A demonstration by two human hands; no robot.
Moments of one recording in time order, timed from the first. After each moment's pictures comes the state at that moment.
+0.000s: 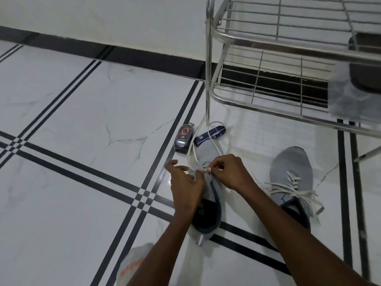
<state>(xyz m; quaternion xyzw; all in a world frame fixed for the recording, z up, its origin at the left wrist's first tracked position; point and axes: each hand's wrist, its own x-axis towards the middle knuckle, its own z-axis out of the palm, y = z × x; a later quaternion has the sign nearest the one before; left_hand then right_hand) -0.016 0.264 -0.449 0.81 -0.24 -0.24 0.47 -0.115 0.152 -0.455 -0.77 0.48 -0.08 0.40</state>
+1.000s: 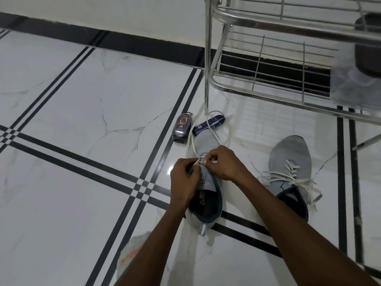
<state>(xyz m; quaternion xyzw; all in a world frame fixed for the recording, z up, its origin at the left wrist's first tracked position) -0.001 0.276 -0.487 0.79 -0.36 -0.23 0.43 -0.104 0.161 -0.462 -0.78 0.46 -0.03 0.42</state>
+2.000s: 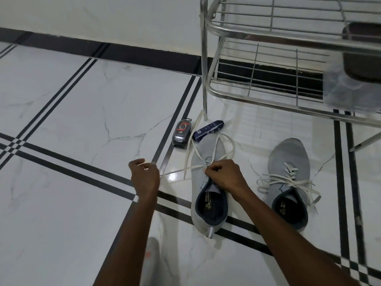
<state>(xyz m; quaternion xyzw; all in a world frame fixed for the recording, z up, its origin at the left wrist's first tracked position) 0.070 0.295 -0.459 0.85 -0.07 -0.23 0.47 -0.119 0.188 -0.466 -0.66 0.54 -0.11 0.50</state>
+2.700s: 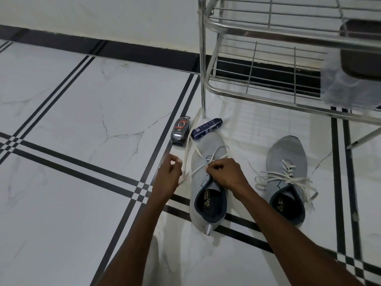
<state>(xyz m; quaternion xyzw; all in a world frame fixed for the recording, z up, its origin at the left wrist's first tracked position) 0.044 0.286 -0.472 0.77 -0.31 -0.39 0.40 -0.127 0.187 -0.466 -0.66 0.55 -0.11 0.50</state>
